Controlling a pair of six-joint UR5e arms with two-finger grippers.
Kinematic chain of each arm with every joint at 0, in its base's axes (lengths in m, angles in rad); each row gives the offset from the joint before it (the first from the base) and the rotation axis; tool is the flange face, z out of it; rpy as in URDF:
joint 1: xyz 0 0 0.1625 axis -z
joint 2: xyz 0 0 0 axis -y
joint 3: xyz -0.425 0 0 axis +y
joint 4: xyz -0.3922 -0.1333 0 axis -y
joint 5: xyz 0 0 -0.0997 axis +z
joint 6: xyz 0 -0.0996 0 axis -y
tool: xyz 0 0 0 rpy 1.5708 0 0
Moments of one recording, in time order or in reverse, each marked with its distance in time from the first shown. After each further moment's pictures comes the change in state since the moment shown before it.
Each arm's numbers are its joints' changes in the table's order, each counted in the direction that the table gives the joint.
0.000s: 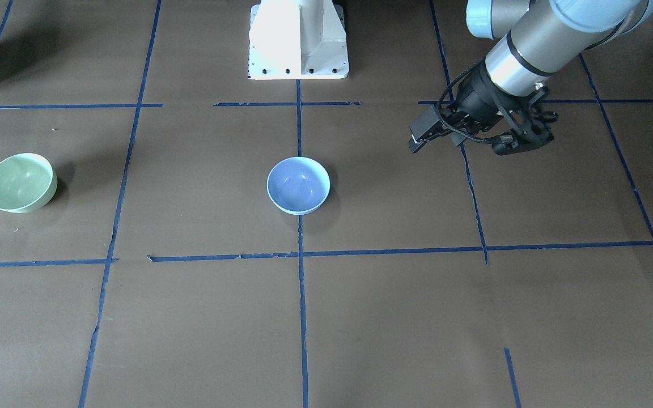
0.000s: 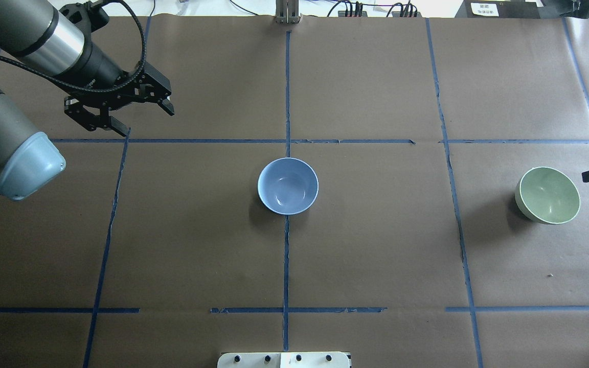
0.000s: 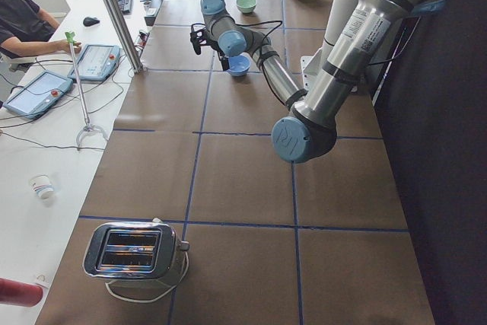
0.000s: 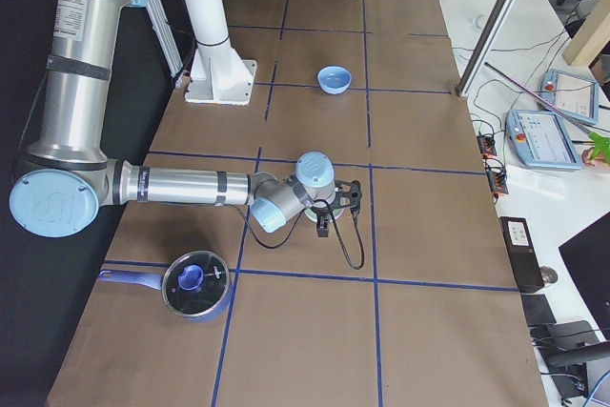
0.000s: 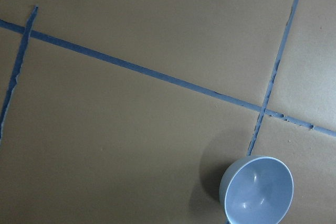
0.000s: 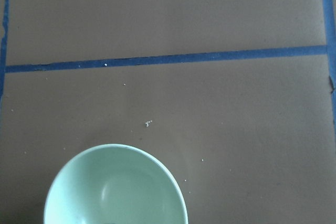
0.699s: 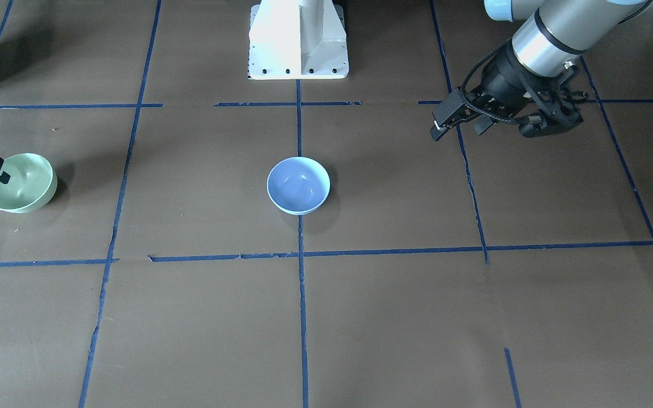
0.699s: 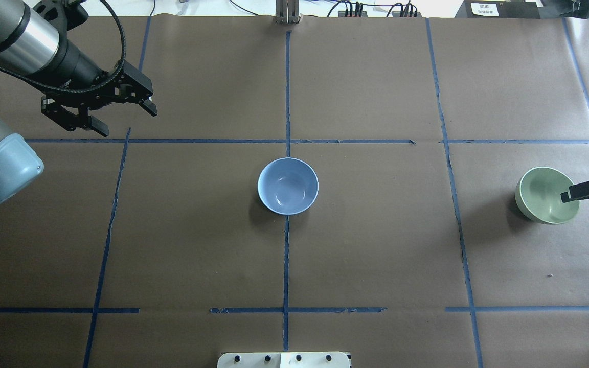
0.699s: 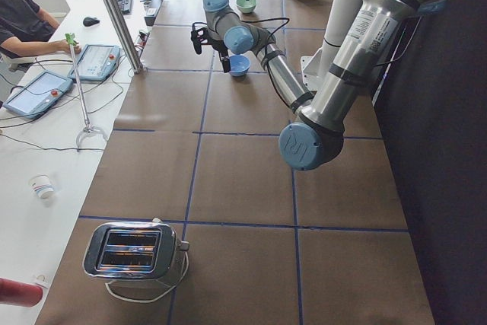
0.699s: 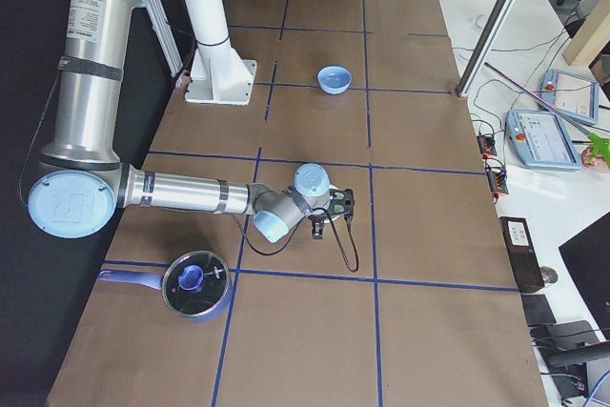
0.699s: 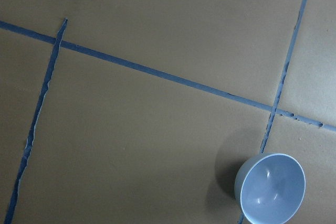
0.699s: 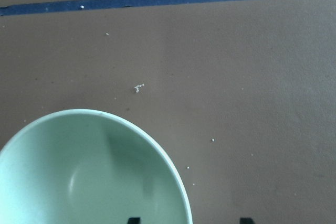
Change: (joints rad) left arm 0.014 0.047 0.057 0.016 -0.007 0.016; right arm 0.071 0.017 0.065 0.077 0.021 0.043
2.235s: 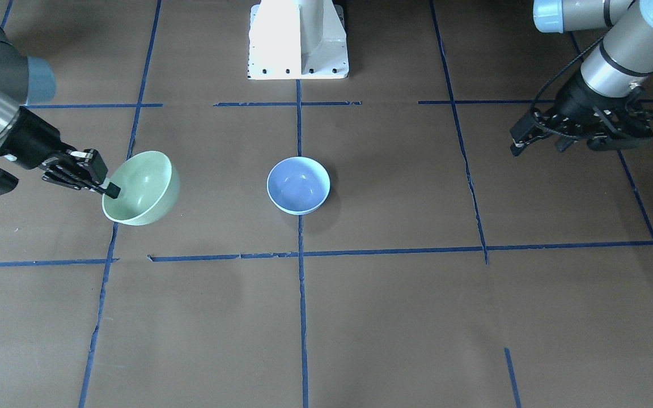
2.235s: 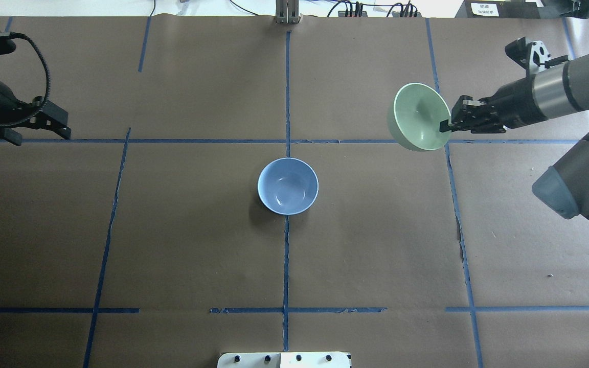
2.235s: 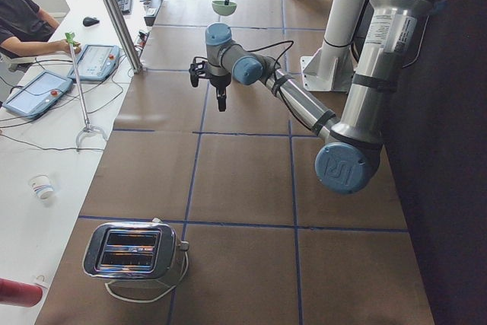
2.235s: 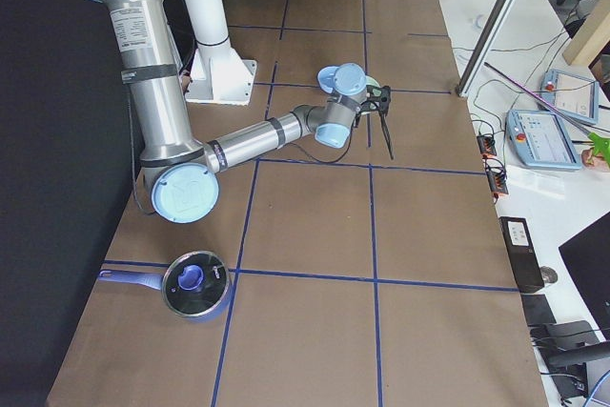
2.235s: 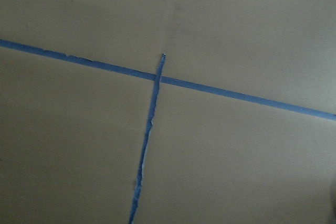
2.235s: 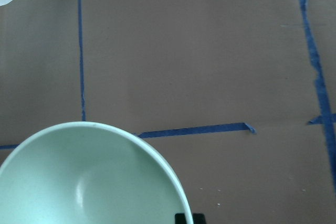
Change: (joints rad) left arm 0.095 0.266 0.001 -0.005 -0.114 0.445; right arm 0.125 0.424 -0.148 -0.017 -0.003 0.558
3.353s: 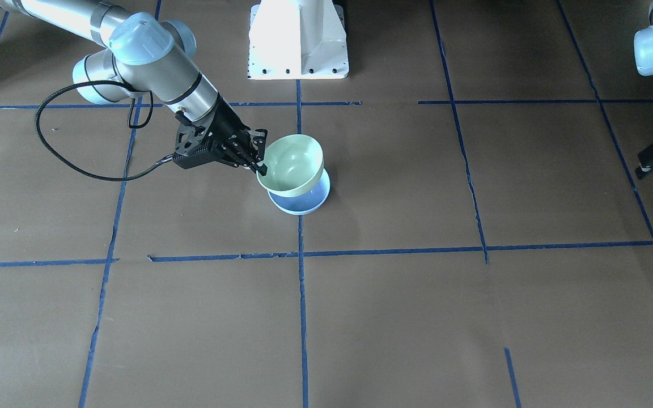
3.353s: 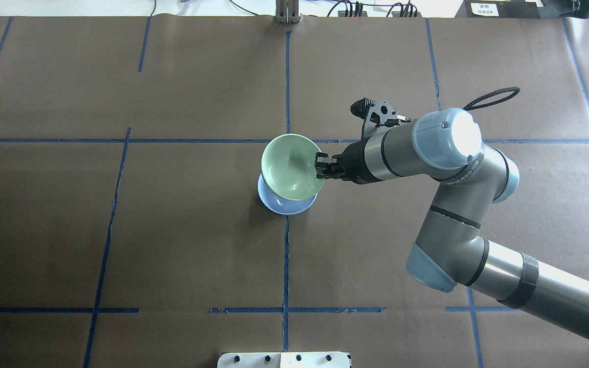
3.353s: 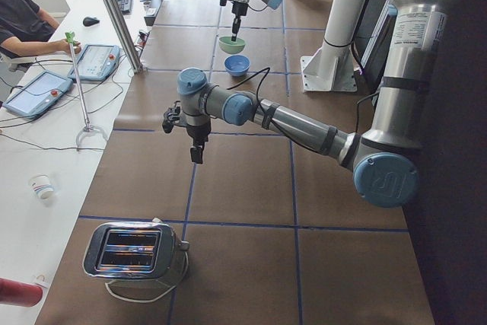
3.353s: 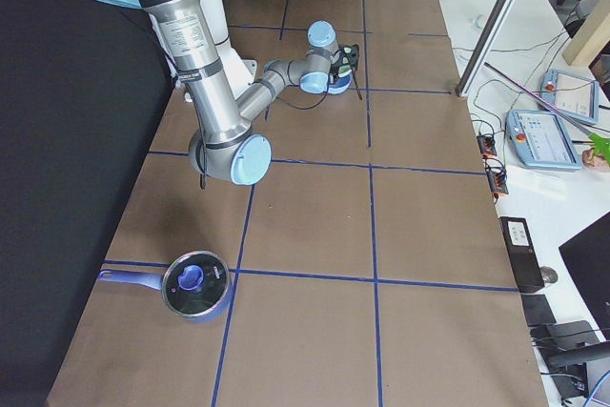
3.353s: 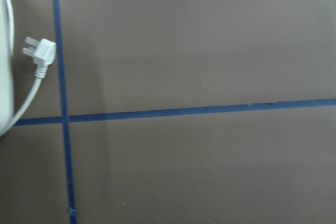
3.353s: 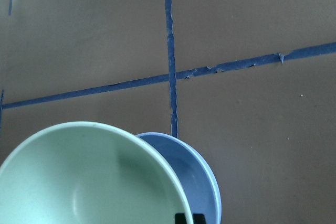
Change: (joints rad) left arm 0.256 0.057 -0.246 0.000 0.015 0.532; right arm 0.379 0.235 0.001 -0.211 0.381 0.079
